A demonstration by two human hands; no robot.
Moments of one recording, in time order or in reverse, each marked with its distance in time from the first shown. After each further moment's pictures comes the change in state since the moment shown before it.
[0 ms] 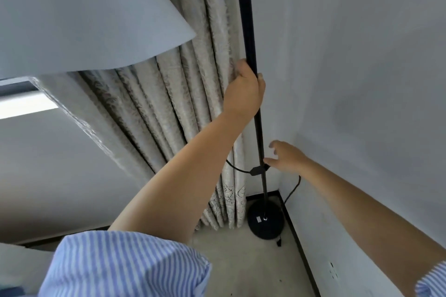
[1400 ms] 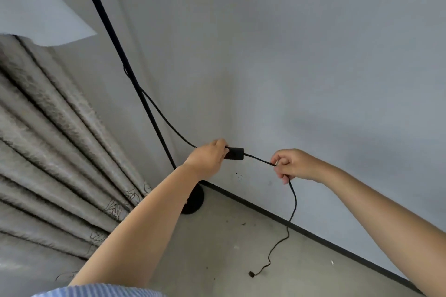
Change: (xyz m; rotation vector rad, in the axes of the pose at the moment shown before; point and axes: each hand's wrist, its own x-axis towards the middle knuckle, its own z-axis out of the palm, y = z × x) left_hand -0.276 0.047 -0.023 -0.031 -0.991 0.864; right_hand -0.420 0.007 0.124 0.646 0.444 0.477
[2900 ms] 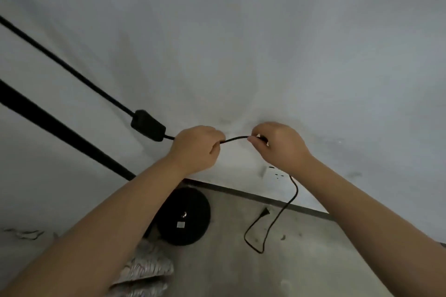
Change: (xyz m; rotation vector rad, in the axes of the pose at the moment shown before) left_hand 0.237 -0.307 0.264 0.030 0.127 0.412; right_hand 0.415 0.177 0.174 -0.440 0.690 -0.177
